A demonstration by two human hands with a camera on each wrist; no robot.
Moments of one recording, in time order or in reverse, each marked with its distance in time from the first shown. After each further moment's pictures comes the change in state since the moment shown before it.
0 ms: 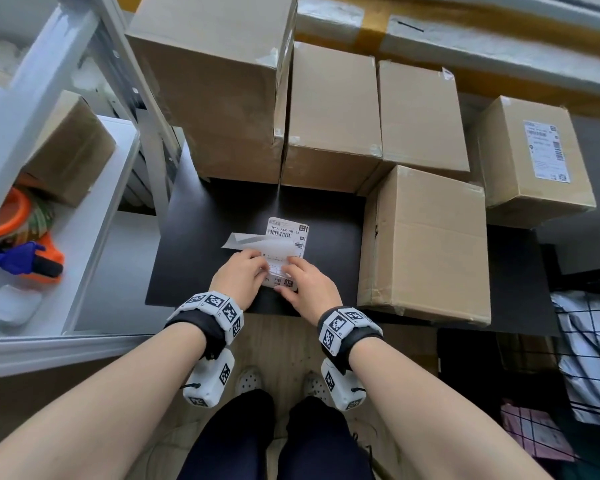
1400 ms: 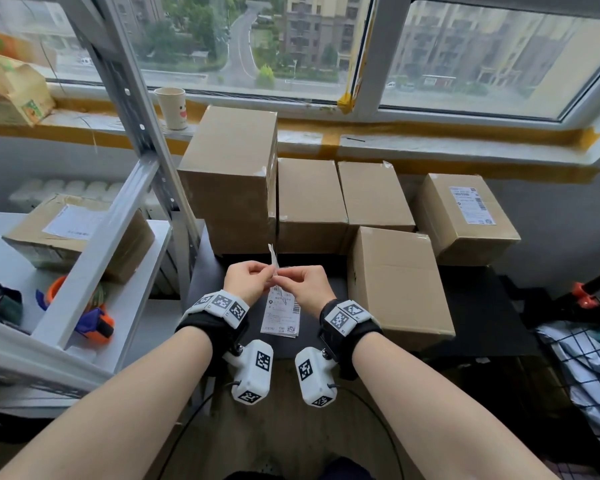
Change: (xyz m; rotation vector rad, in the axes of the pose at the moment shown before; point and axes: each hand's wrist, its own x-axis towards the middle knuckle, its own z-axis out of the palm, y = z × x) left_hand -0.020 0.077 -0.105 -0.934 0.146 -0.215; right_hand -0.011 -0.065 -0.095 0.834 0.274 0.067
